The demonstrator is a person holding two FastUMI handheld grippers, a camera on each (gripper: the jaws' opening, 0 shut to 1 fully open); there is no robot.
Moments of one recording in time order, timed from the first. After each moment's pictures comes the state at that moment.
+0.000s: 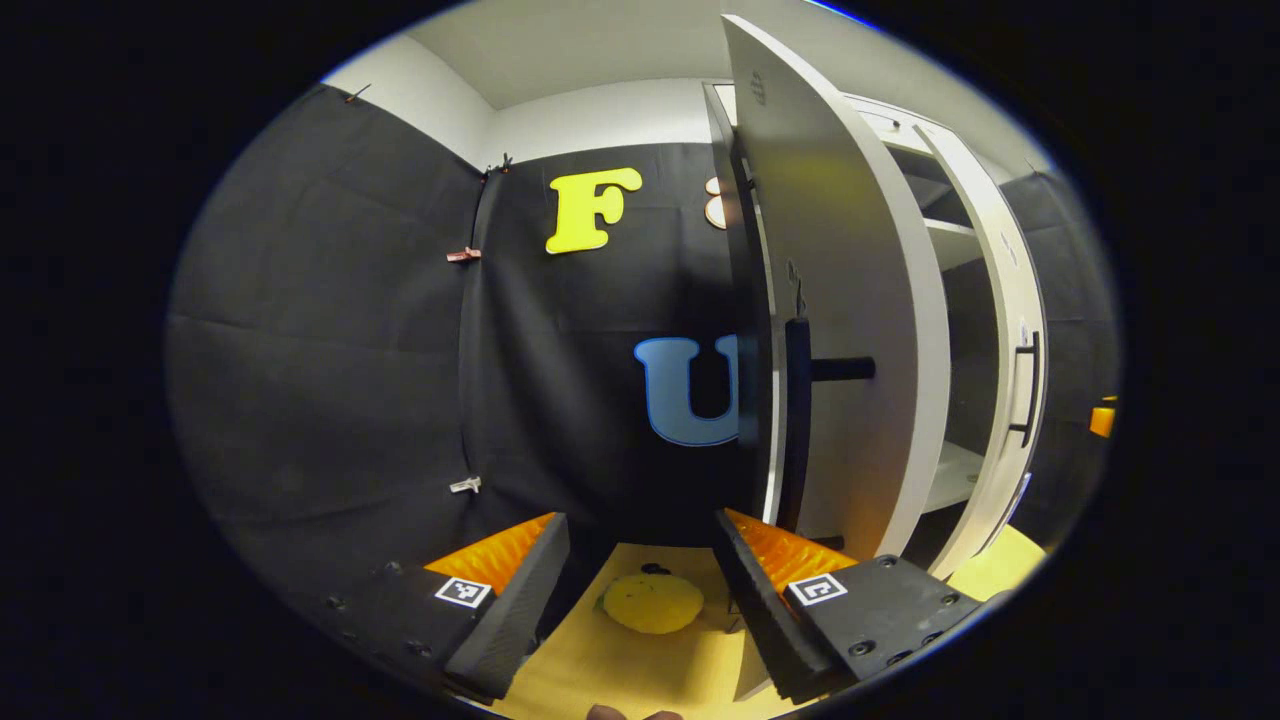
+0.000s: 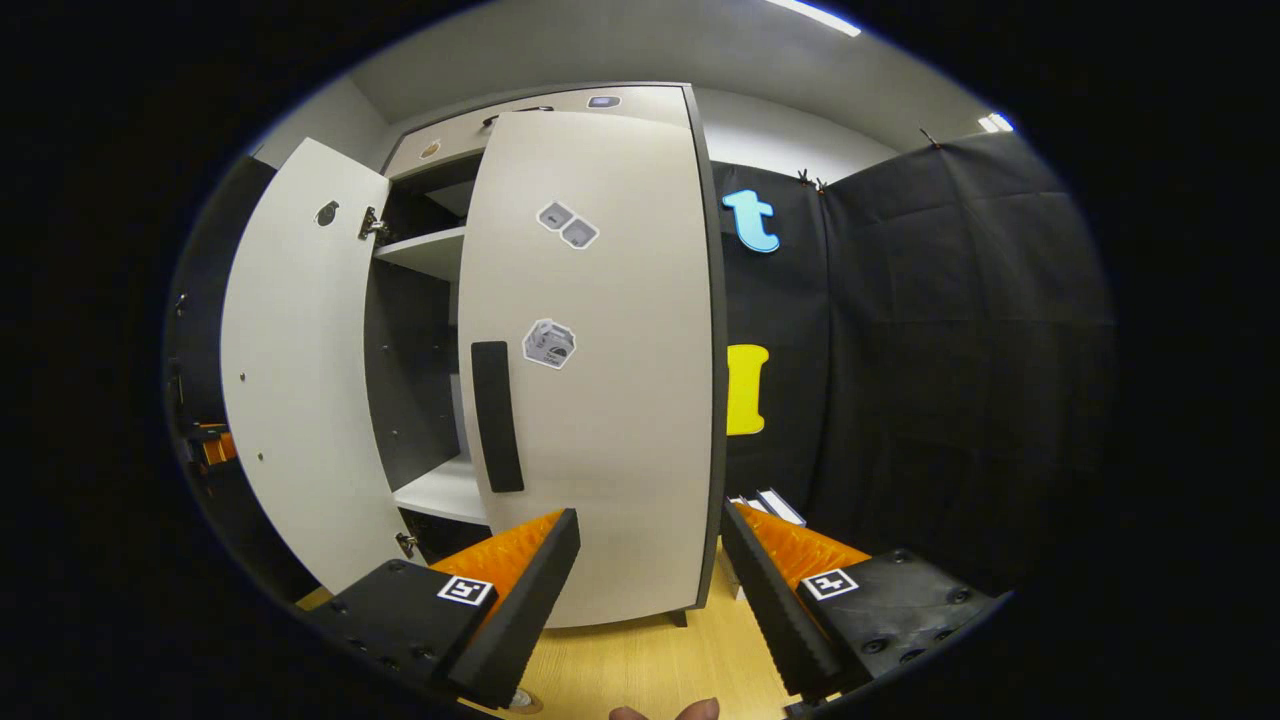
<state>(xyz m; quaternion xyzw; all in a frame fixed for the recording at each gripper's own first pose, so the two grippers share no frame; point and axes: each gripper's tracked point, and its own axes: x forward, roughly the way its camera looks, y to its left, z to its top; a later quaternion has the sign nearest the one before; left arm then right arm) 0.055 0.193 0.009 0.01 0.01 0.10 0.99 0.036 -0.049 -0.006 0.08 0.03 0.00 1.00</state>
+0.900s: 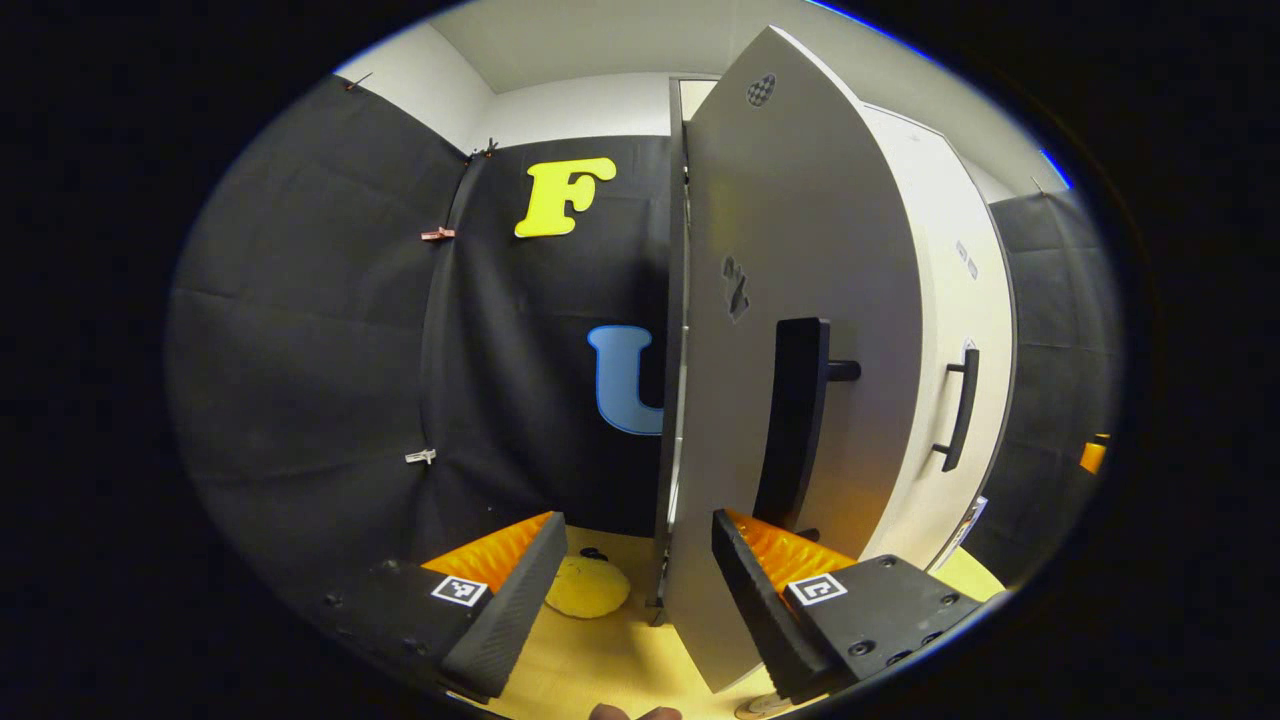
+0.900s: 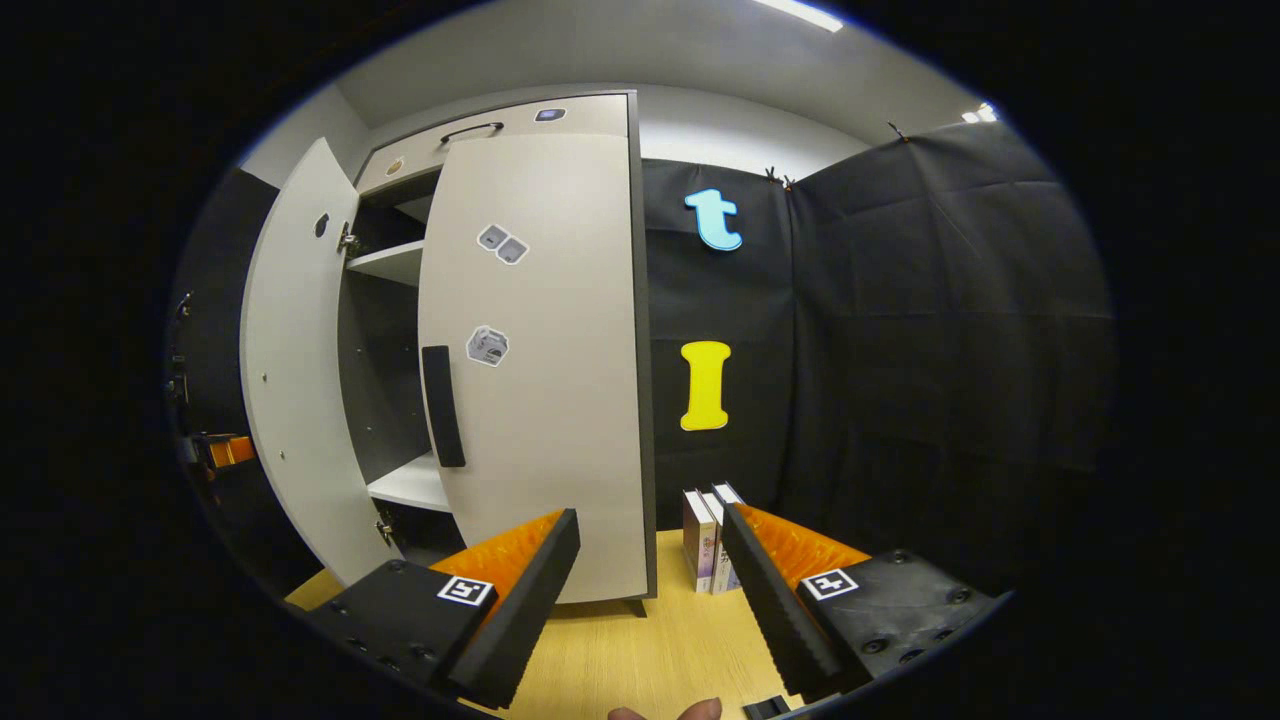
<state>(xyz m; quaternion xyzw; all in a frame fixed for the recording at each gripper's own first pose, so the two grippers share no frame) 0.058 0.093 0.006 -0.01 0.02 0.07 1.00 0.010 -0.117 -0.014 0.09 0.04 -0.03 1.00</state>
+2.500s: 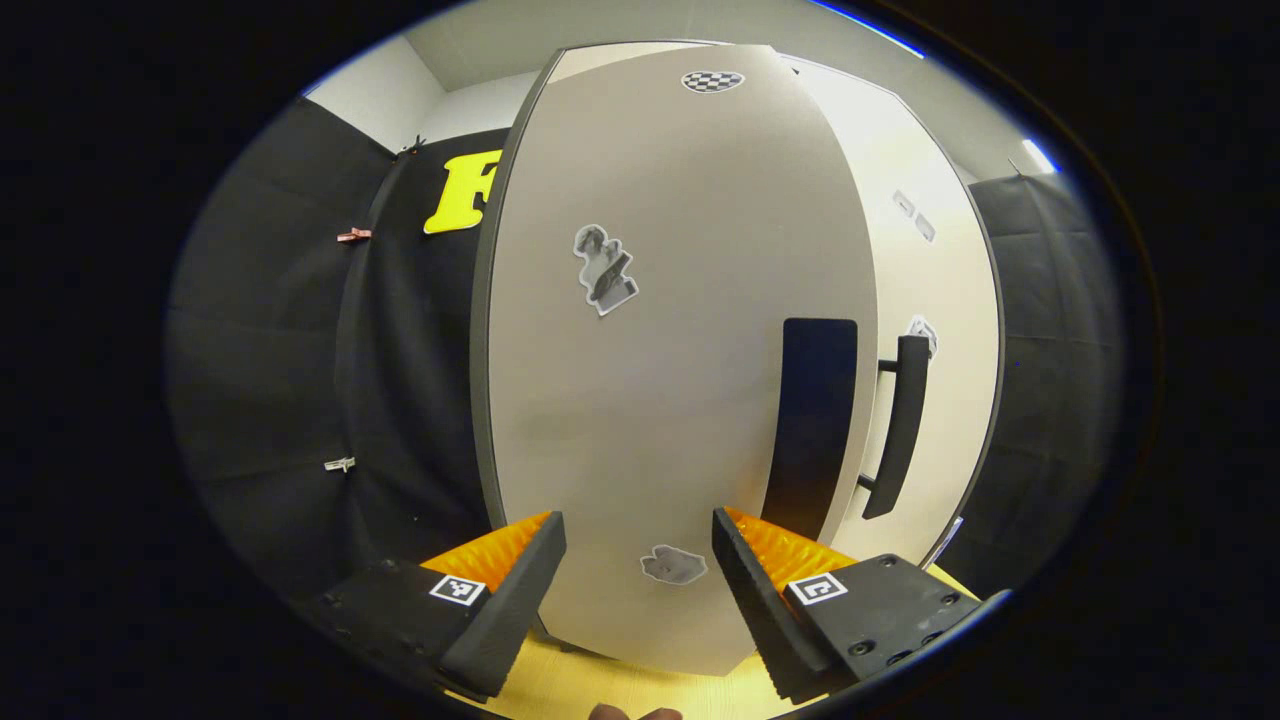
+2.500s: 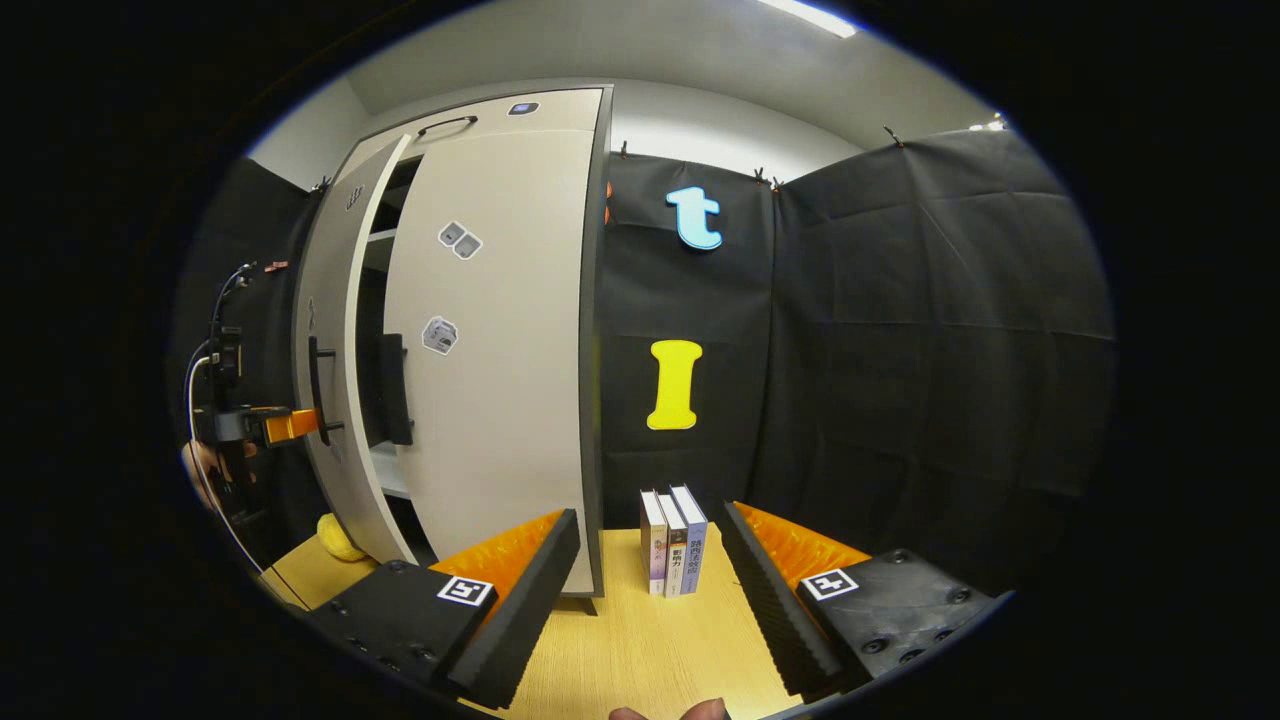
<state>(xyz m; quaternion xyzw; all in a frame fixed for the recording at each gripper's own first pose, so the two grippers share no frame) 0.164 -0.040 0.009 0.00 0.02 0.02 1.00 0.018 -0.169 -0.018 0.06 0.04 -0.05 1.00</state>
